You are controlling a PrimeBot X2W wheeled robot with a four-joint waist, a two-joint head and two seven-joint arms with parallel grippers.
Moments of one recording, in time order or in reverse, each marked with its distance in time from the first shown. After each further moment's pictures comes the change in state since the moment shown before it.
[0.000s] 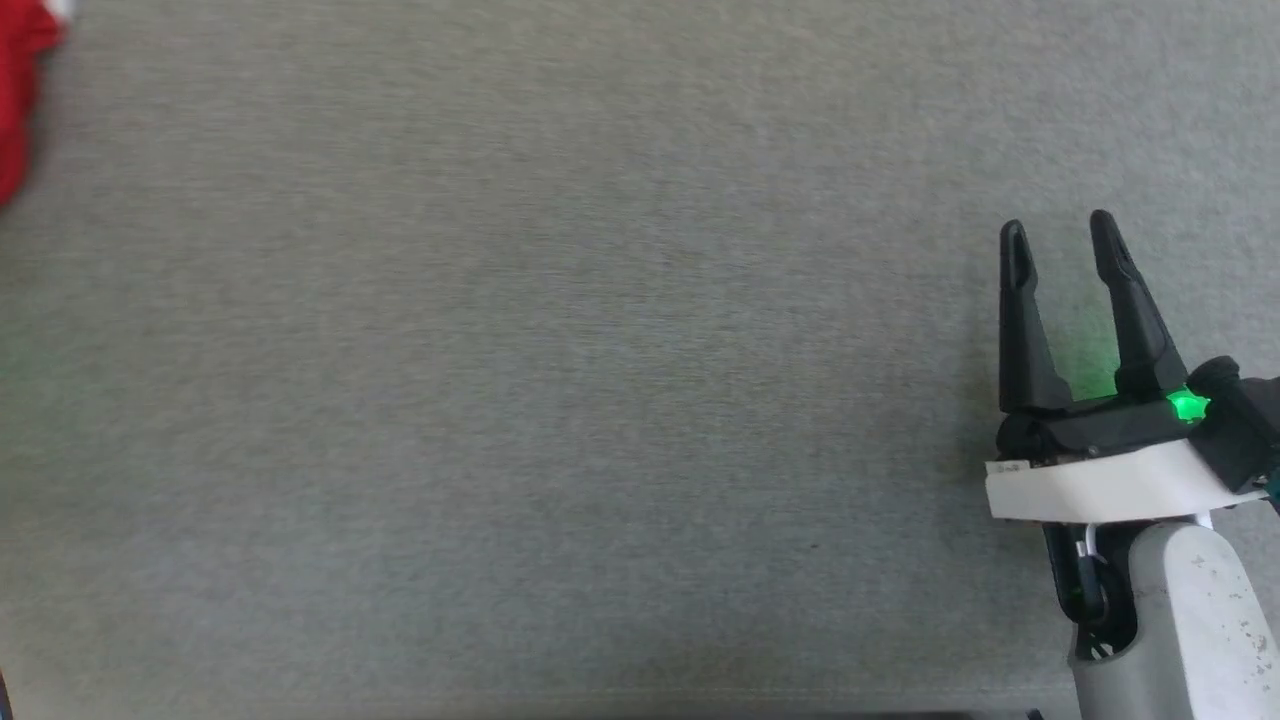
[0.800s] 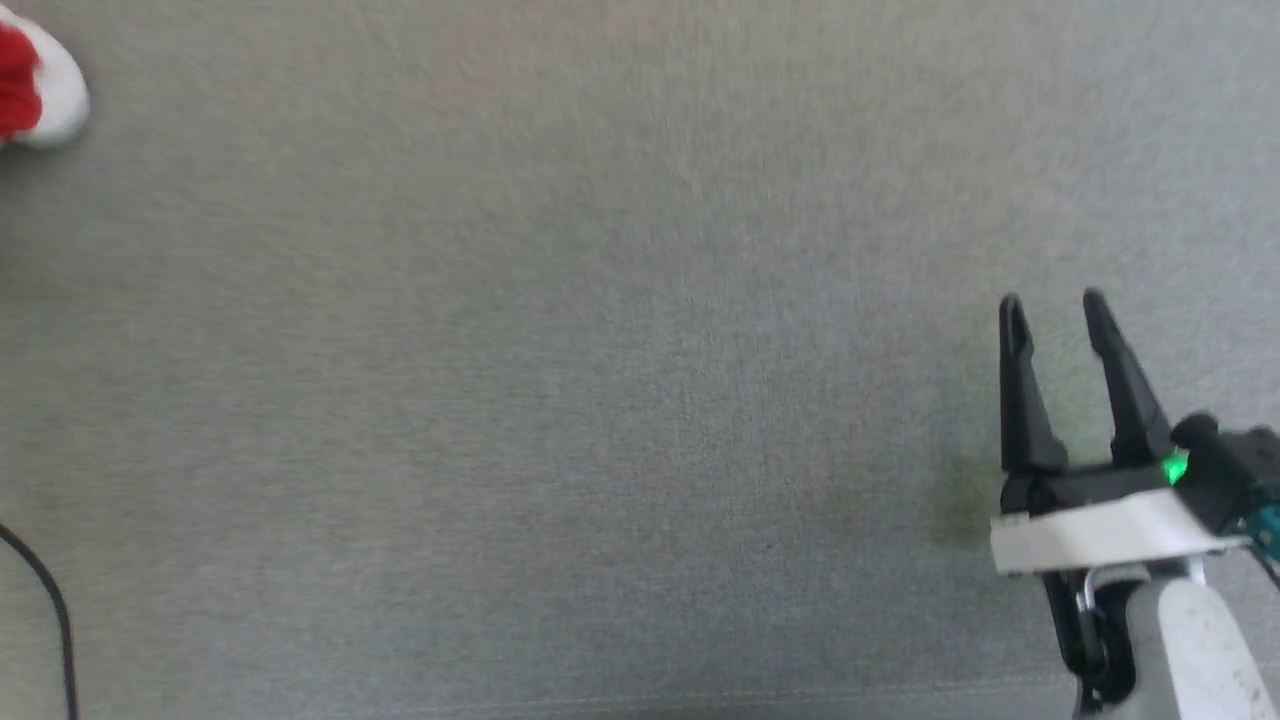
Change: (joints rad) left arm 0.043 -0.019 -0.041 -0.033 0.144 -0.100 -0.617; right arm 0.077 -0.001 -0.026 0.057 0.000 0.000 0.000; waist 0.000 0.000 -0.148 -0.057
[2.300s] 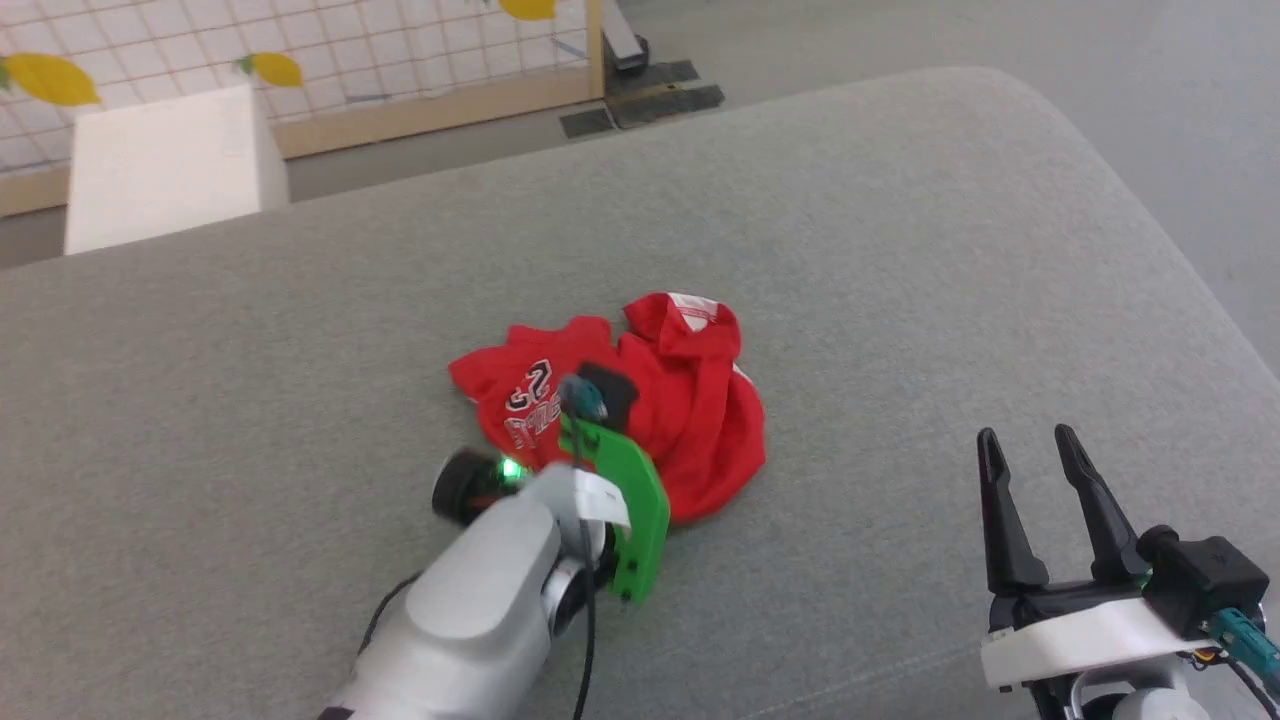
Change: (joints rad) left arm -0.040 -0.472 -0.932 0.616 -0.127 -0.216 0.006; right arm 0.181 0.000 0.012 0.019 -0.006 0.000 0.000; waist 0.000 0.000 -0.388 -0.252
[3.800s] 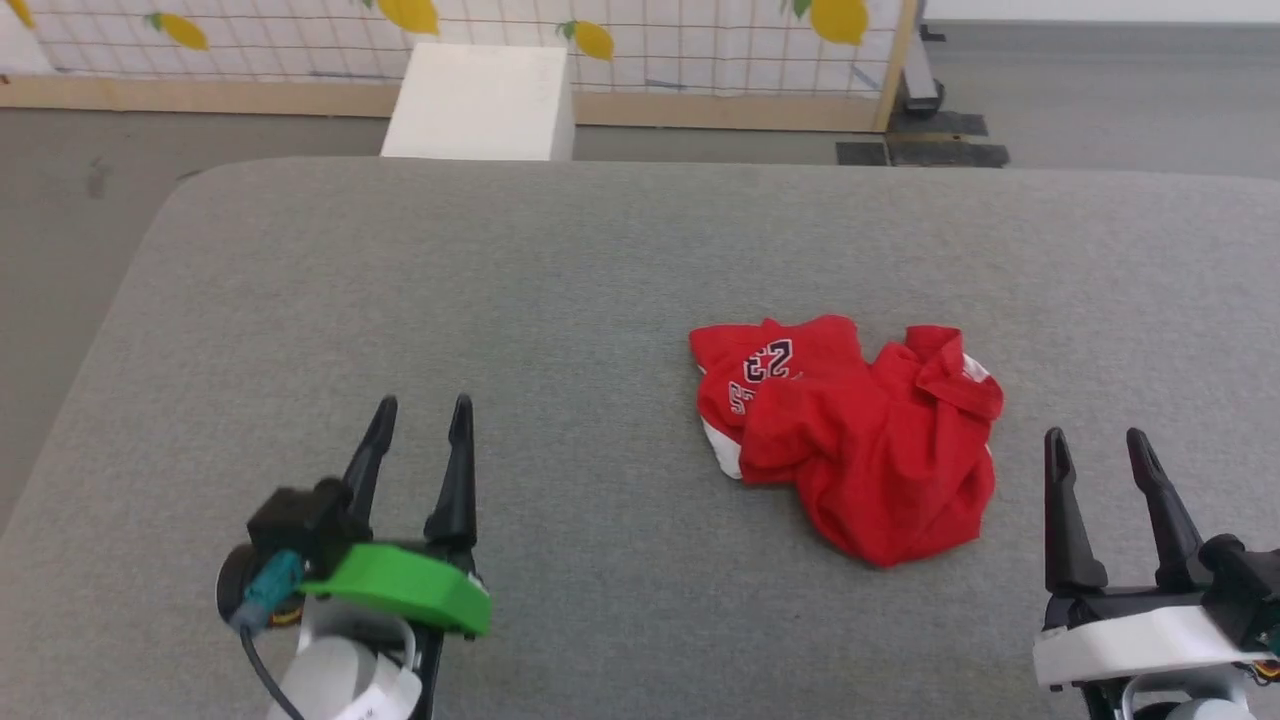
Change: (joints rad) left arm 0.490 0.041 0.558 -0.583 0.241 -0.019 -0.522; right arm 0.022 0.000 -0.100 -0.032 -0.040 0.000 0.000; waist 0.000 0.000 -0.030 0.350
